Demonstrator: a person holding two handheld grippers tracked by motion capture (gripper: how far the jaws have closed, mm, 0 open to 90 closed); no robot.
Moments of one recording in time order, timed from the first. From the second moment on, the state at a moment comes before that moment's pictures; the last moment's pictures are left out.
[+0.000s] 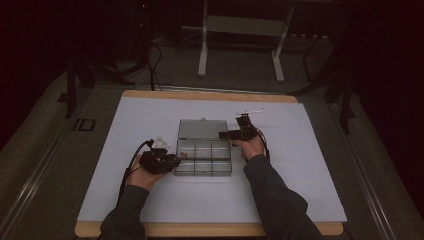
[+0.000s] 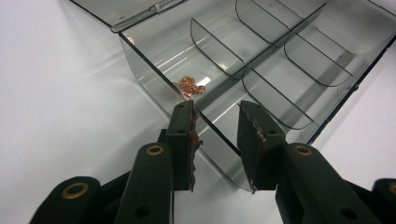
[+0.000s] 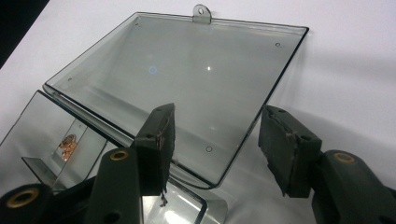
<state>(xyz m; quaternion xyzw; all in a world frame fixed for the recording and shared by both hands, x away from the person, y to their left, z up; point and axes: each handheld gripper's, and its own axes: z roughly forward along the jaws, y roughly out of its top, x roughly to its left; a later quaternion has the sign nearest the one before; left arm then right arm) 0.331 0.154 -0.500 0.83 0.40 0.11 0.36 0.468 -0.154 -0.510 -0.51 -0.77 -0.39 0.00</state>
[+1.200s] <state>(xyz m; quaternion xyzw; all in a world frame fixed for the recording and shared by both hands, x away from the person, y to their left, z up) 0.331 0.153 -0.499 0.84 0.40 0.11 0.35 0.474 -0.150 -0.504 -0.52 -0.77 -0.37 0.02</state>
